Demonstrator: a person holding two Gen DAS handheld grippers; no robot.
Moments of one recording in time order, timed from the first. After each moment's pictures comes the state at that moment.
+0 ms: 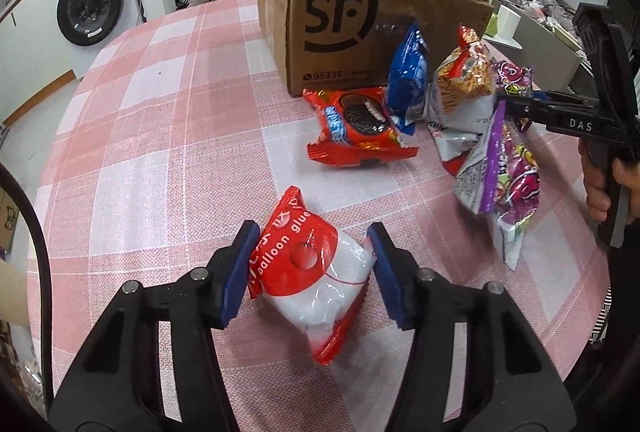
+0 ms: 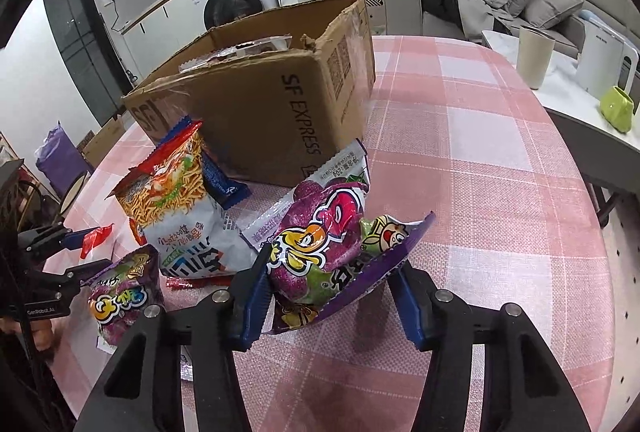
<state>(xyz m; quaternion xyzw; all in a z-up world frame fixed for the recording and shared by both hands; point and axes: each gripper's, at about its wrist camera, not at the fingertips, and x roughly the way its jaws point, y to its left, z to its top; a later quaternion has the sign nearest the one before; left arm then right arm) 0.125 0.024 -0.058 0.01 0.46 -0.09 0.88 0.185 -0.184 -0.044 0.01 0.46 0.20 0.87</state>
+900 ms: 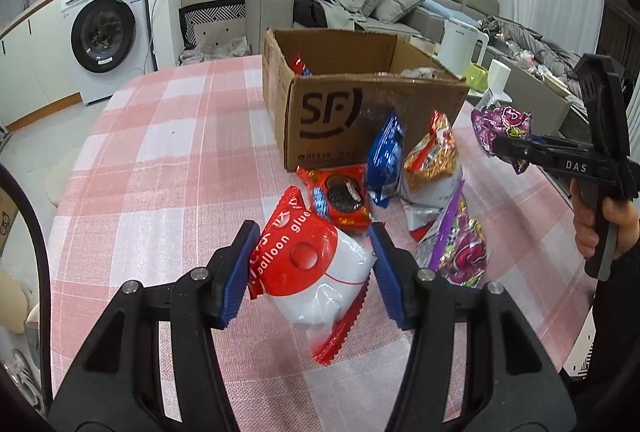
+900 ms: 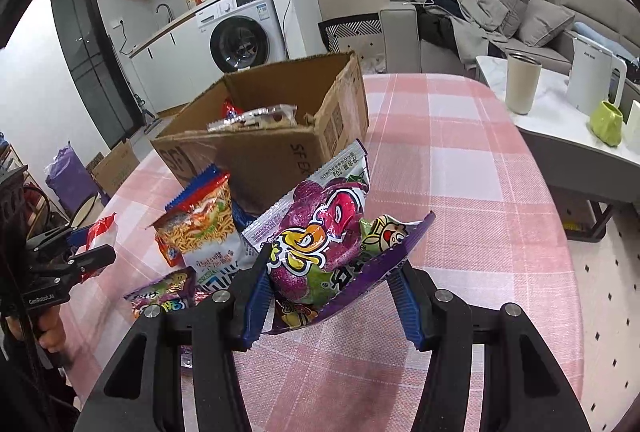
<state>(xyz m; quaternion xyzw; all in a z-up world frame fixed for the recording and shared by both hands) 0.104 0.023 -0.003 -0.03 0.37 -0.08 0.93 0.158 -0.202 0.006 0.03 0.41 0.20 0.89</state>
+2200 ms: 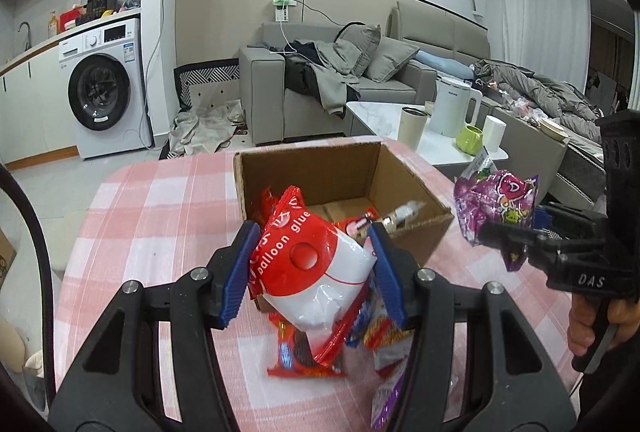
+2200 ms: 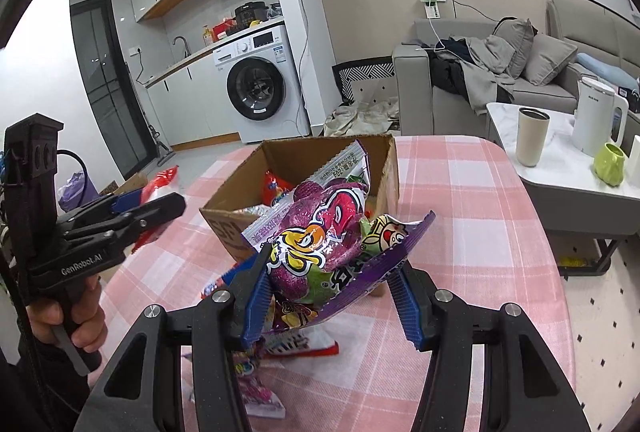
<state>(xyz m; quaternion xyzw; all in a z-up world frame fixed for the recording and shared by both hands) 0.172 -0.018 0.082 -0.02 0.27 -0.09 0.96 0.161 -0.173 0.073 0.04 0.34 0.22 0.91</state>
